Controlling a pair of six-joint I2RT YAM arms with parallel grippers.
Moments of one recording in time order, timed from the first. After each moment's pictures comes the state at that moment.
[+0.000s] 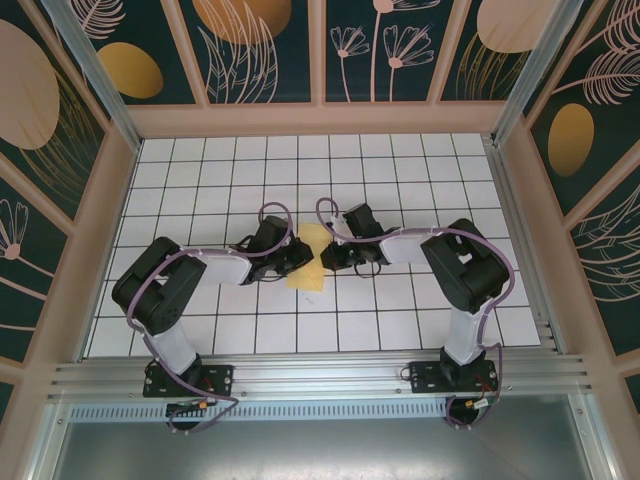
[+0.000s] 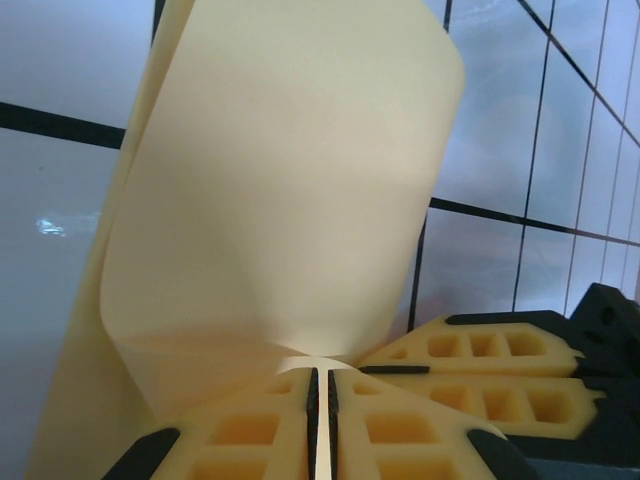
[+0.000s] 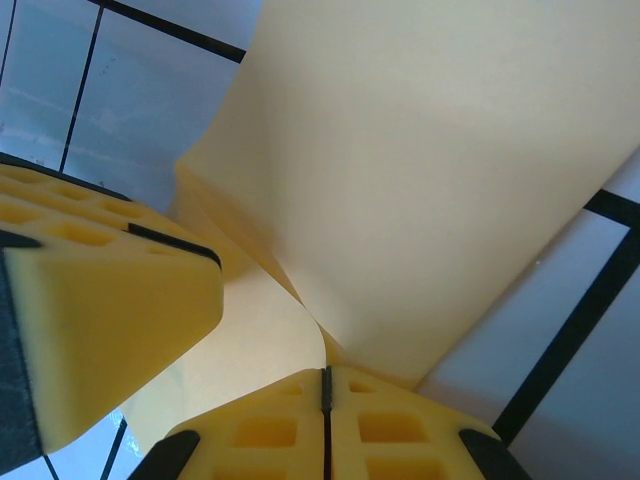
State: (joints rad) left arm -0.62 1.75 0.74 0.23 0.27 -1.02; right arm 0.63 1.87 0.92 -0.01 -0.49 0.34
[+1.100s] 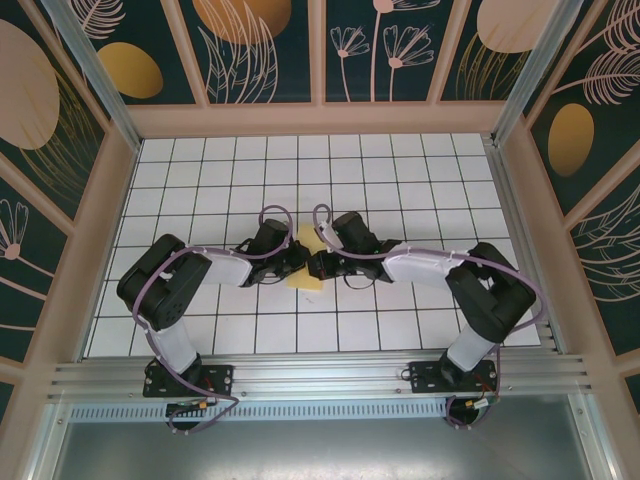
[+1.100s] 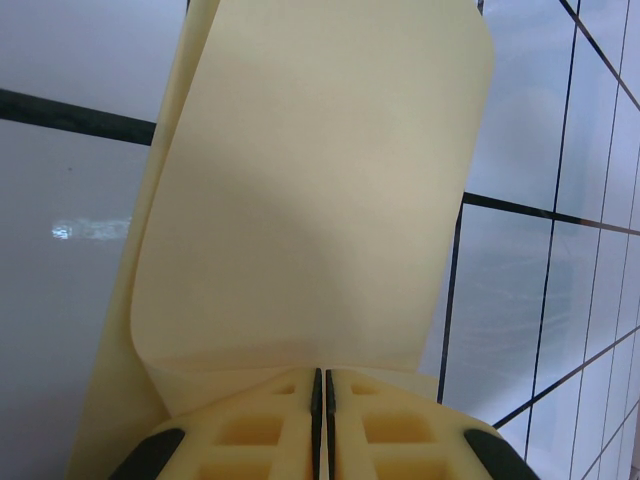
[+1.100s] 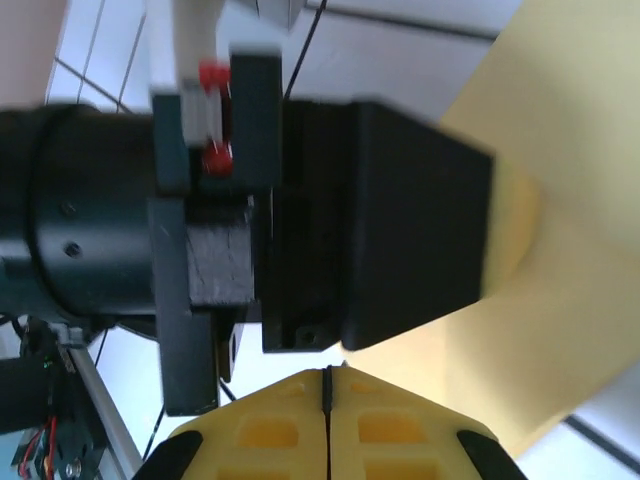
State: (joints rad) left arm -0.61 1.78 0.71 0.29 0.28 -1.00; right arm 0.79 1.65 0.84 0.01 -0.44 0.55
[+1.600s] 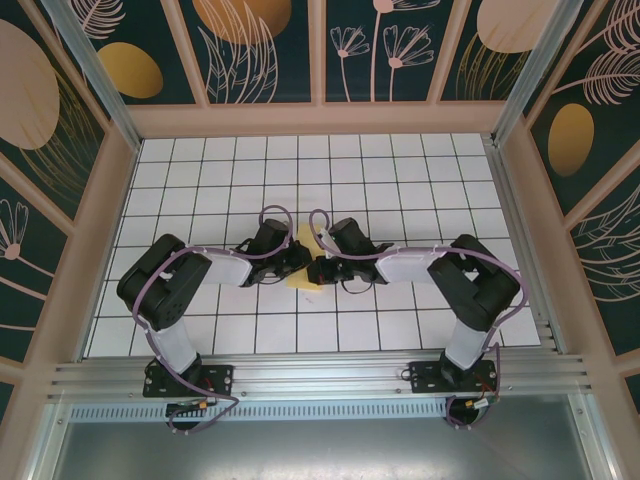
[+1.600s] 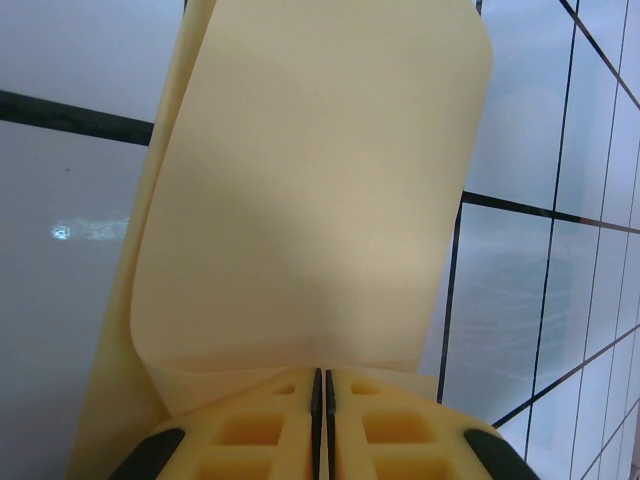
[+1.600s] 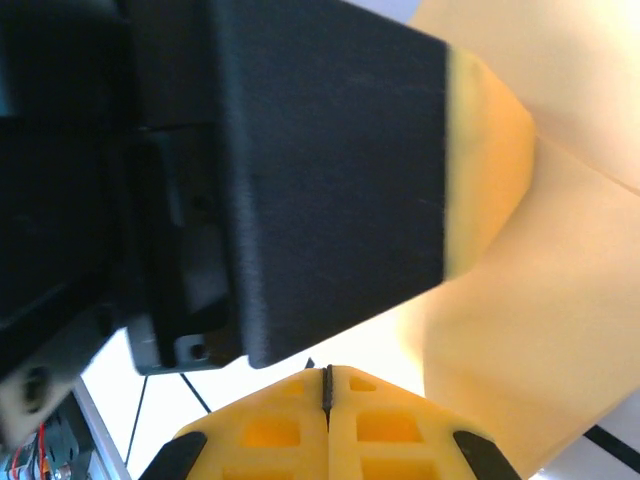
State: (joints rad) left arm -0.61 1.79 0.71 0.29 0.28 -1.00; right arm 0.78 1.75 0.83 0.07 -0.47 0.61
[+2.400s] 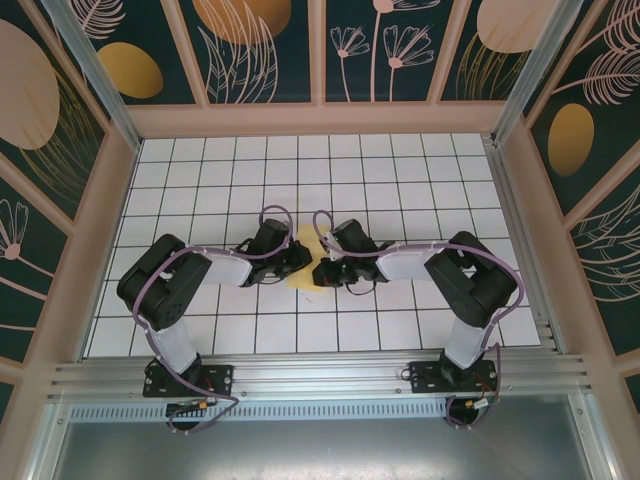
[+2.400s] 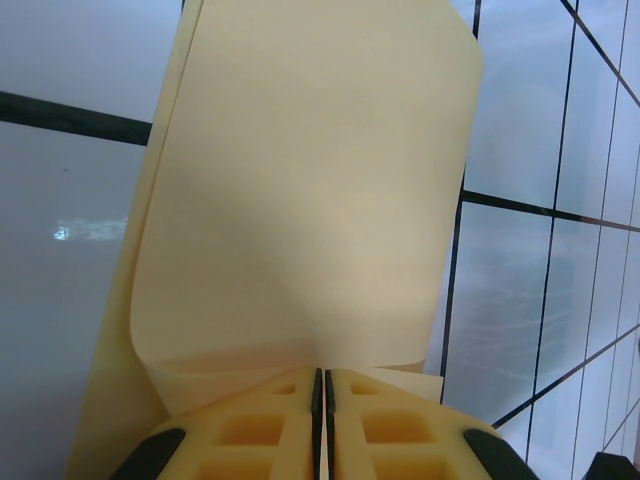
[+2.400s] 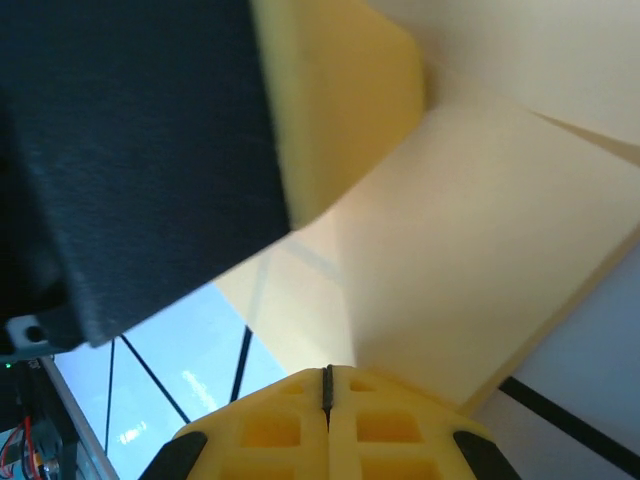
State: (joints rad) left arm -0.61 1.79 0.71 0.29 0.28 -0.99; right arm 0.76 1.77 0.83 0.01 -0.50 0.62
